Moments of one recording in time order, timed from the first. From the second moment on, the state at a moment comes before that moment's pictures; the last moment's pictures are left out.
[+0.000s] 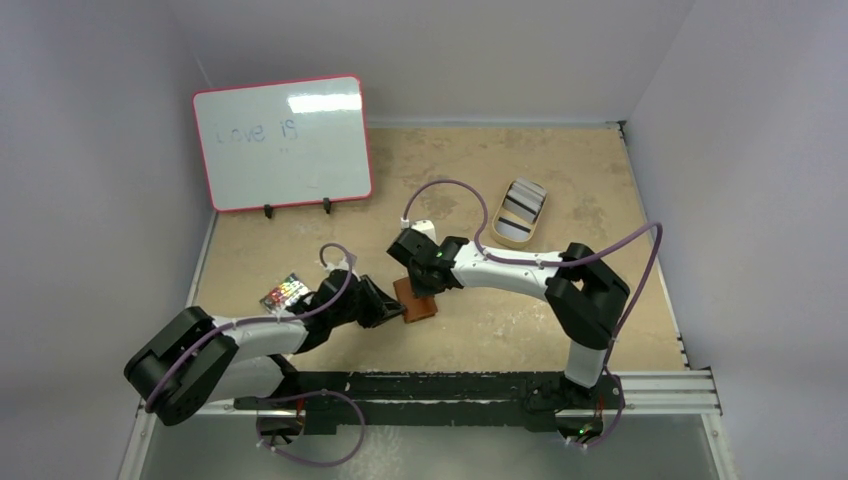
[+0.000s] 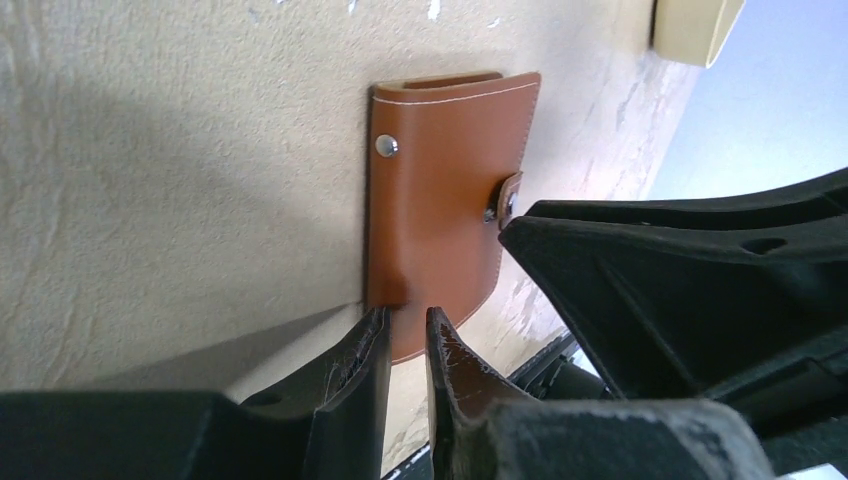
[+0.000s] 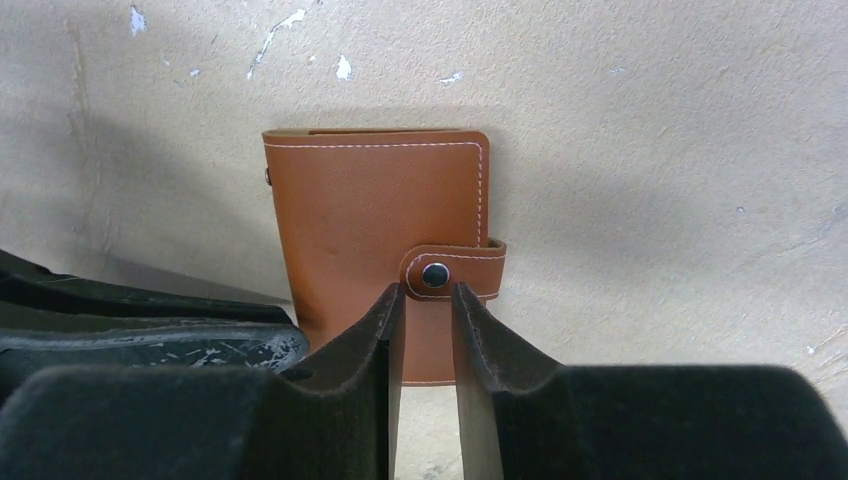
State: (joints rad) left arm -0.70 1.23 0.20 0.38 0.14 -1.32; right arm 1.02 1.81 1.23 -0.59 0.28 0.70
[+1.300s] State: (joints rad) left arm -0.70 1.22 0.22 0.29 0.06 -1.28; right arm 1.02 1.85 1.25 -0.57 0.32 0.65
